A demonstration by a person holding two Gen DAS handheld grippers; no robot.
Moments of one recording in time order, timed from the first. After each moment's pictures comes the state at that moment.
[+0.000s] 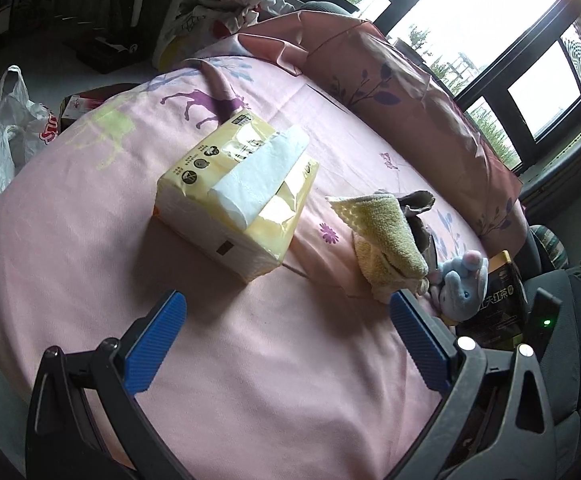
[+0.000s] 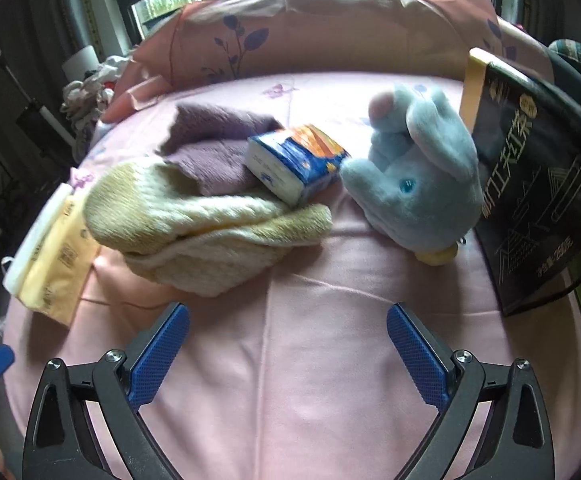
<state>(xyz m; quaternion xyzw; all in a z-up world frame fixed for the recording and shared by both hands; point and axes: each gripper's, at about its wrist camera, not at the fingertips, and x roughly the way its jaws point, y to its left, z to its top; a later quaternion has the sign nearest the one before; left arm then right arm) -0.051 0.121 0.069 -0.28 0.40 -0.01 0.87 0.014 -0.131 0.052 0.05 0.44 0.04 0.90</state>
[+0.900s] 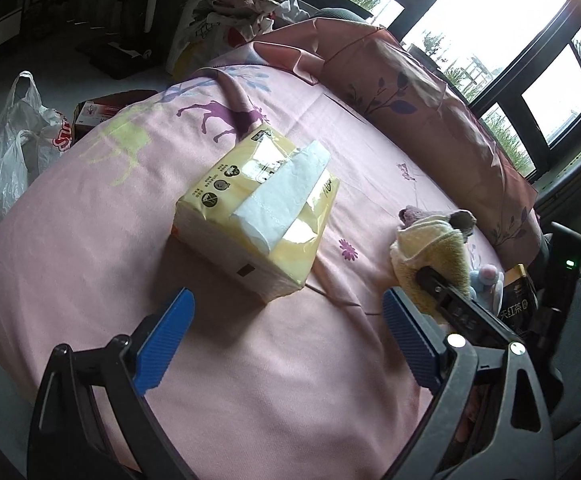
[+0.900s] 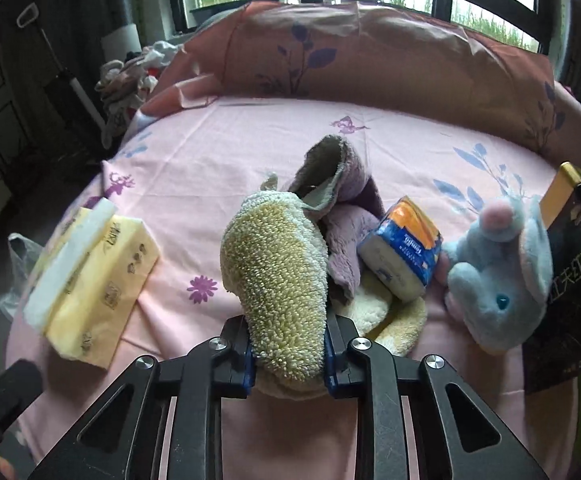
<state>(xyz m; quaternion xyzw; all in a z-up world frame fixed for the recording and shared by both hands) -0.045 0.133 0.073 -0.28 0.41 0.01 0.87 0.040 -0.072 0.075 0.00 0.42 0.08 0.90</state>
